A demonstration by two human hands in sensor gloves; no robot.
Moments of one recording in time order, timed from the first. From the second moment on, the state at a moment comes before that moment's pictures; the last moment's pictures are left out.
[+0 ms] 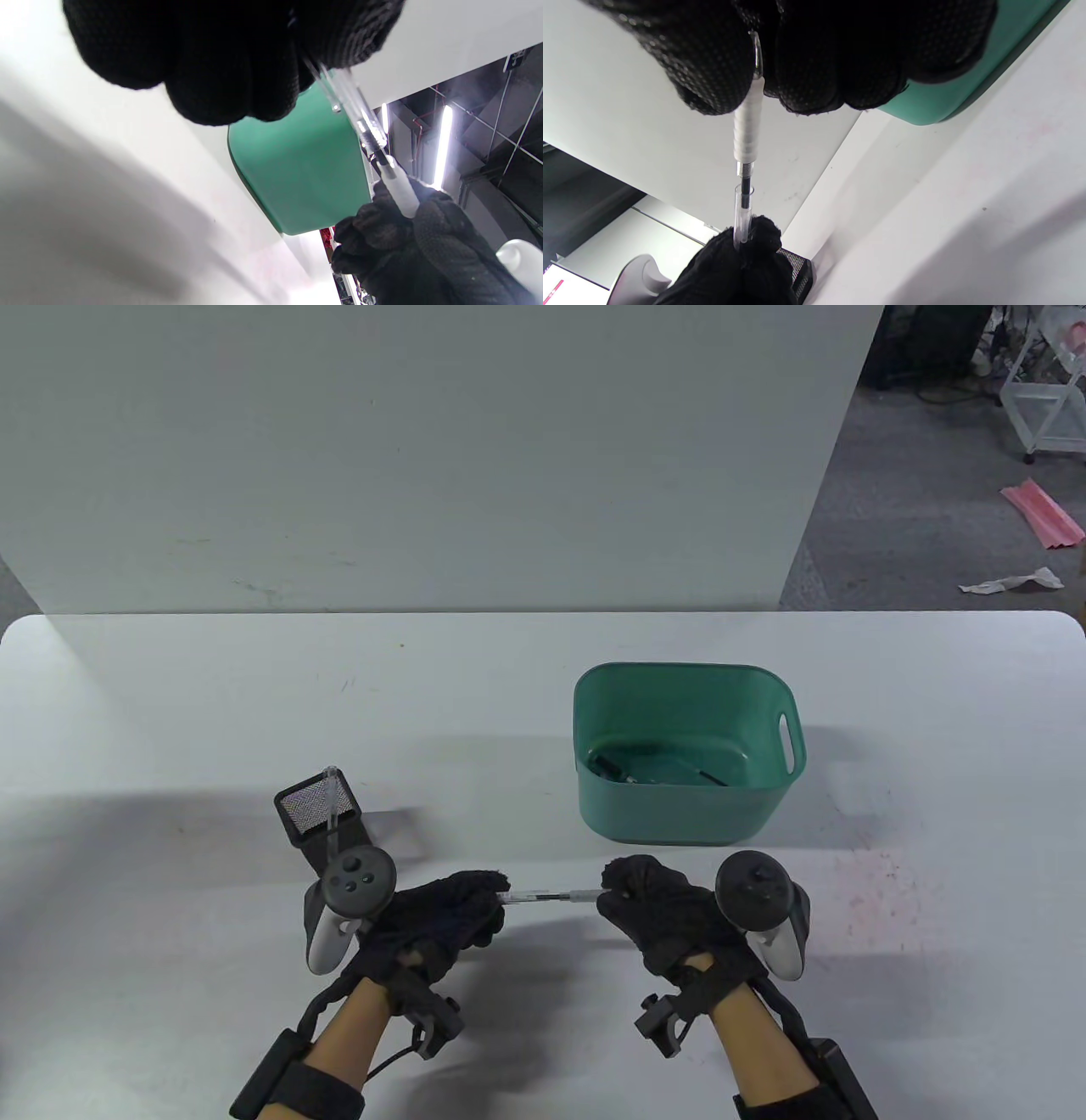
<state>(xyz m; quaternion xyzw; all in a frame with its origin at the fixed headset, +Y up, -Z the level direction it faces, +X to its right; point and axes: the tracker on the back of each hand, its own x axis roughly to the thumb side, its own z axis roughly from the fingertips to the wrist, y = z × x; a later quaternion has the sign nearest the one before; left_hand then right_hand) -0.187 -0.734 -0.319 -0.15 -0.14 0.53 0.82 0.139 -0.707 -0.306 0.14 0.05 0.82 0.55</state>
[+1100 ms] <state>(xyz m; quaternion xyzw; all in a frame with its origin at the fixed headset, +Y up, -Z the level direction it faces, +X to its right) -0.219 -0.719 -0.315 -0.09 -0.10 0.50 0.86 0.164 -0.615 -0.406 -0.13 -0.07 0.95 0.27</state>
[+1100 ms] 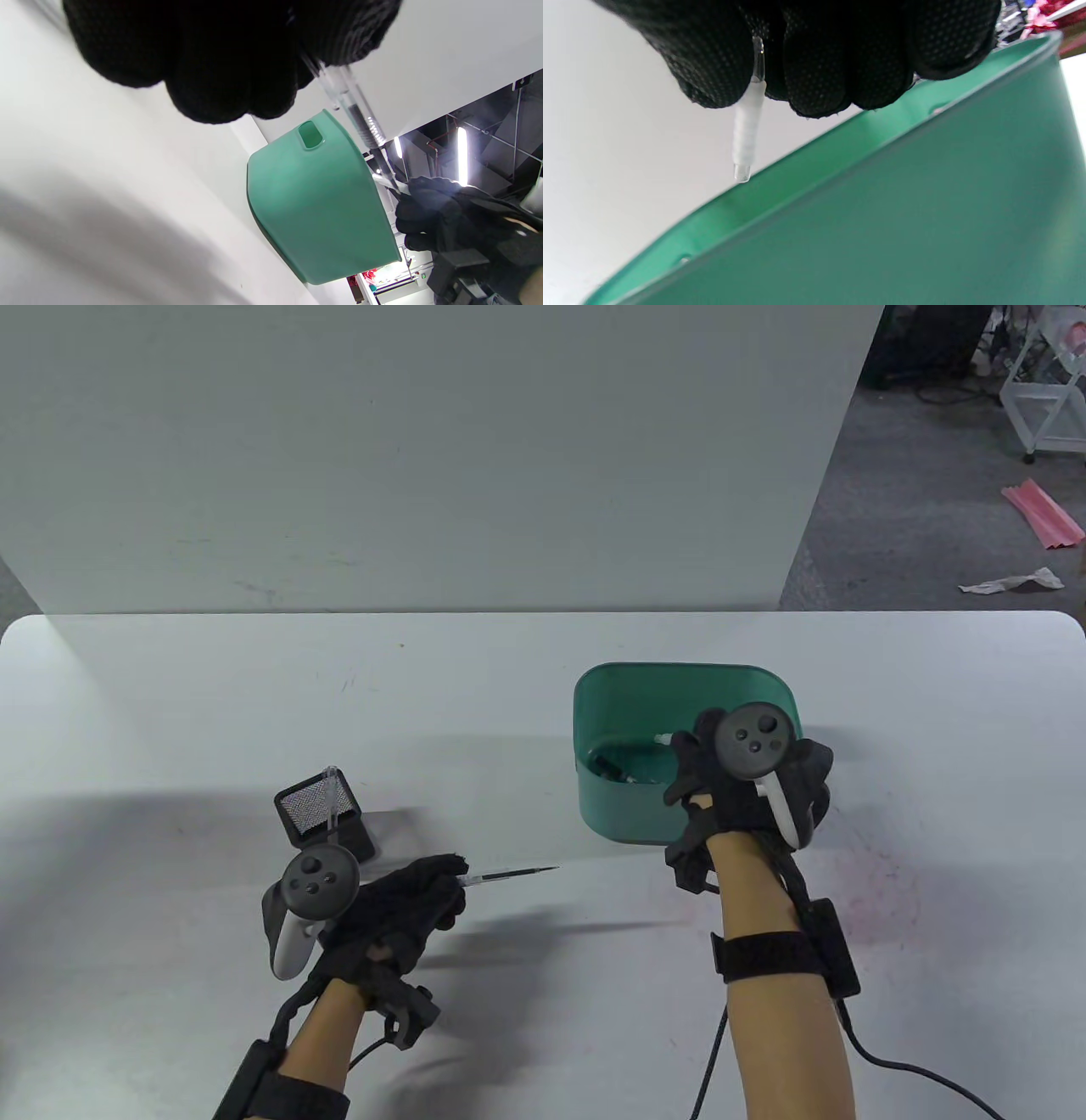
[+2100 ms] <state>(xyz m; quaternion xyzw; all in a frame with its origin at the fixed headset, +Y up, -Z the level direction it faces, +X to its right) -0.202 -0.723 -0.310 -0.11 -0.12 0.47 0.87 0.099 -0.680 -0.302 0.23 -0.02 0.92 0.31</state>
